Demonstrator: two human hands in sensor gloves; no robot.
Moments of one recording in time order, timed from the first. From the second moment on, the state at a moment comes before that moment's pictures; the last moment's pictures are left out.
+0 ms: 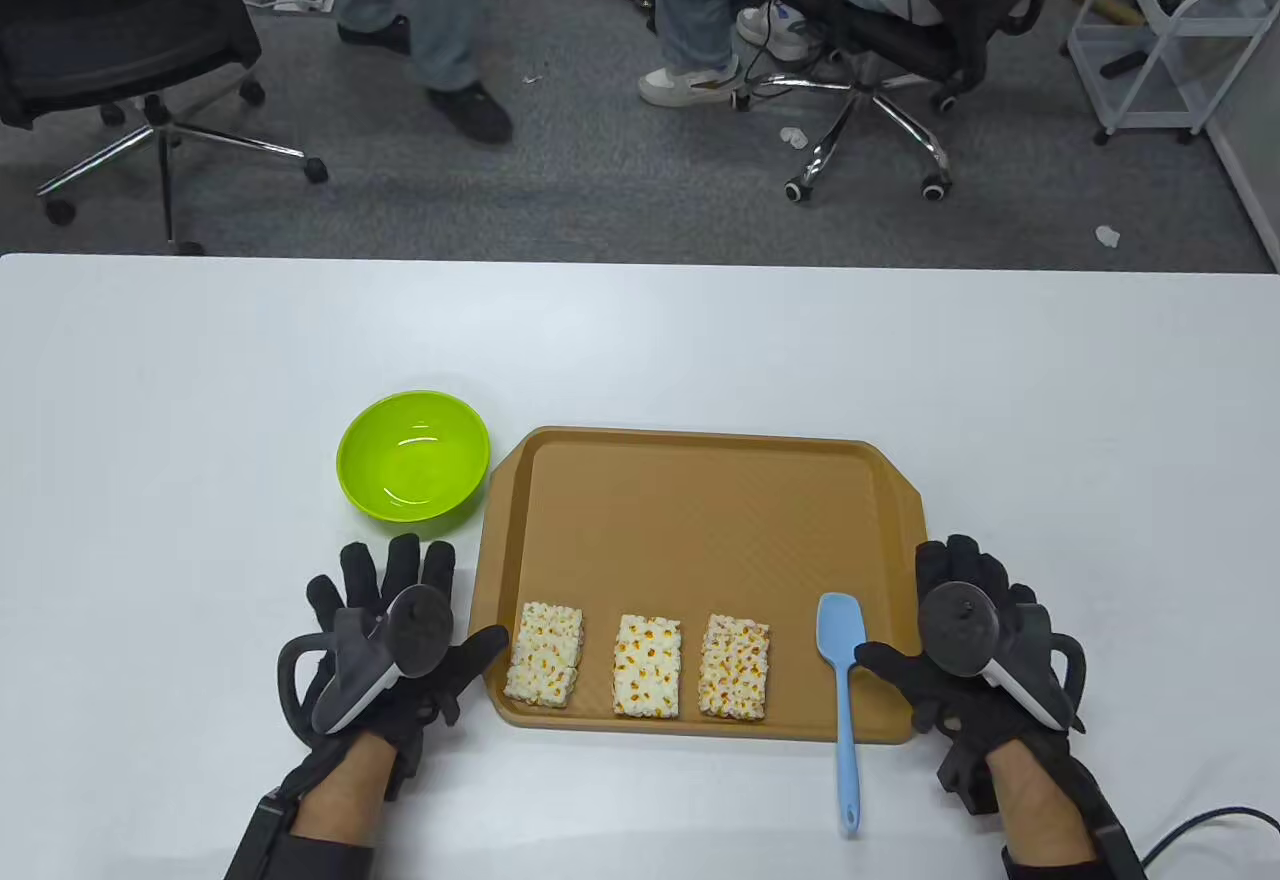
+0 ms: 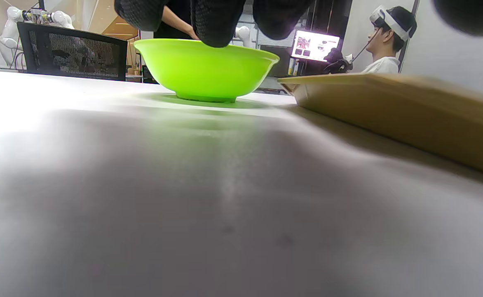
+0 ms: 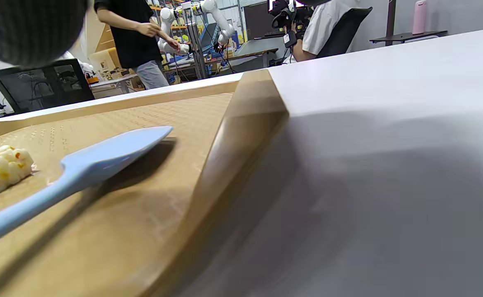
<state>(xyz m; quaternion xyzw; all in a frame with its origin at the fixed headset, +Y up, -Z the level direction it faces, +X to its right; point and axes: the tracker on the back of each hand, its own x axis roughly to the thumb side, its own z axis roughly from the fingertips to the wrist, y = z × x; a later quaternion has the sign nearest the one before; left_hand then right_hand) -0.225 -0.759 -0.226 -0.05 0.02 0.05 1.00 0.268 -0.742 -0.237 0.00 0.06 1.00 0.07</state>
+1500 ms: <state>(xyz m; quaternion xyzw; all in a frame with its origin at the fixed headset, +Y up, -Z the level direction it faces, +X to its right) -0.299 -0.784 -0.308 -0.05 0.31 0.47 0.83 0.254 -0.743 -0.233 0.04 0.09 0.99 0.08</state>
